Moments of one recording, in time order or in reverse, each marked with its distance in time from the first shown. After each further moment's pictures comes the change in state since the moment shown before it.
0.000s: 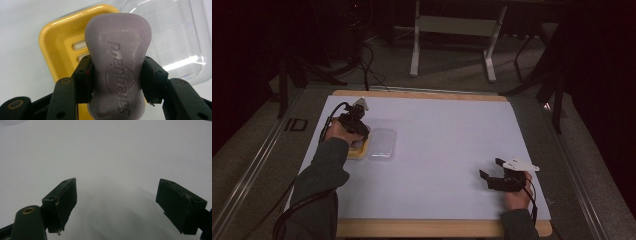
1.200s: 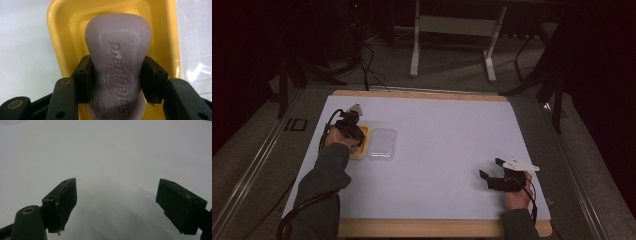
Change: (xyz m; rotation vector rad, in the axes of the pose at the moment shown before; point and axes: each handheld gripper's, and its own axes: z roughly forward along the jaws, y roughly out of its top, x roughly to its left) left arm 0.015 -0.008 0.030 0.048 0.043 -0.113; right arm 0.000 0.000 0.000 0.001 0.001 -0.001
